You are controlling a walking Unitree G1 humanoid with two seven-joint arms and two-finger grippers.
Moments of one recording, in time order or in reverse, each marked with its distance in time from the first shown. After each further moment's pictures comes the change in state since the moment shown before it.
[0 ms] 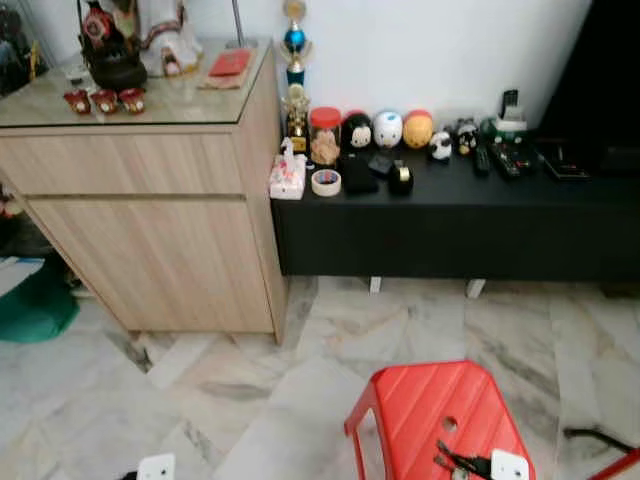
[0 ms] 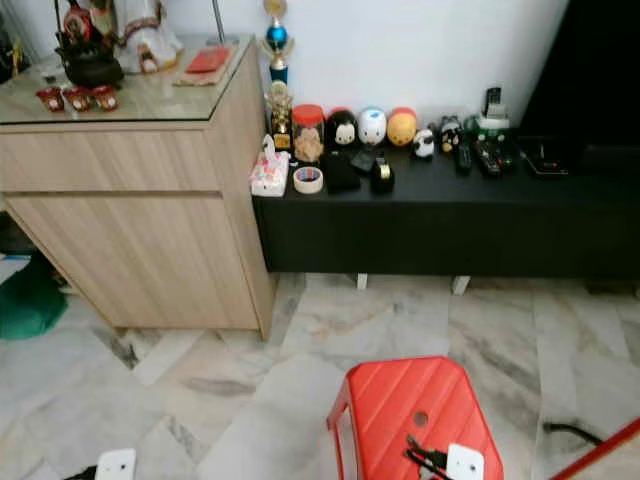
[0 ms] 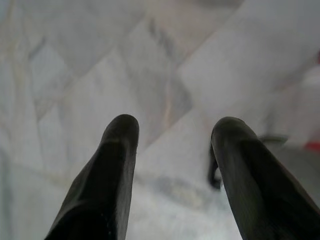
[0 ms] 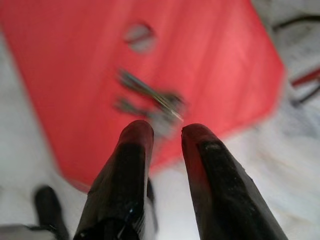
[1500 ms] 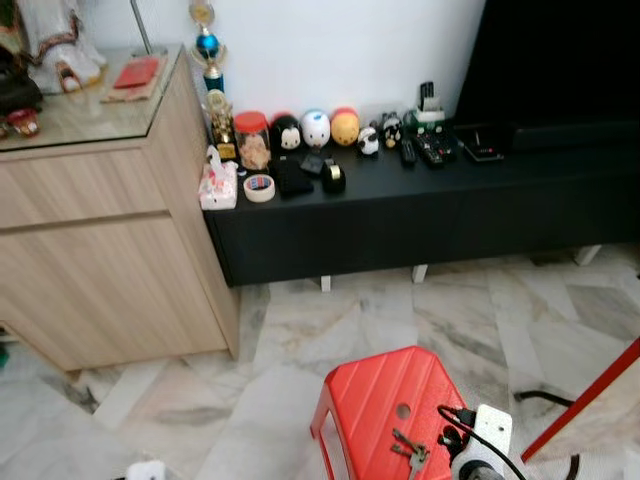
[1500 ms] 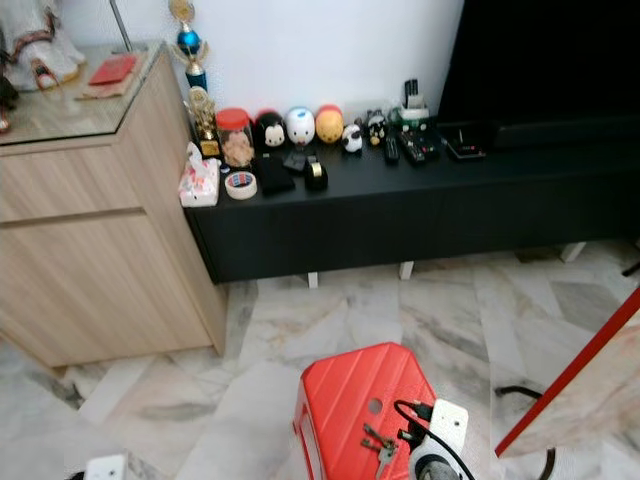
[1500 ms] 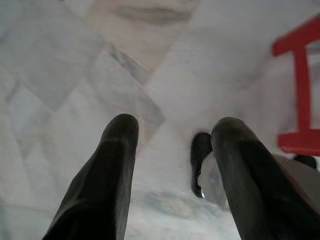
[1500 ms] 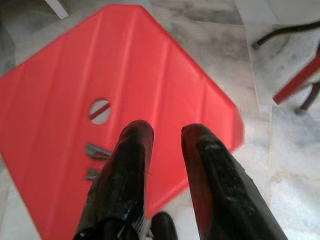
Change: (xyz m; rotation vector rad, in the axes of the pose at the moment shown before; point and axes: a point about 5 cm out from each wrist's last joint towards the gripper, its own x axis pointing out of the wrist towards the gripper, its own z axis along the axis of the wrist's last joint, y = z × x) left arm 0.000 -0.025 0.003 0.007 -0.024 -0.056; right arm 0.005 0.012 0.036 0.083 -0.151 0.032
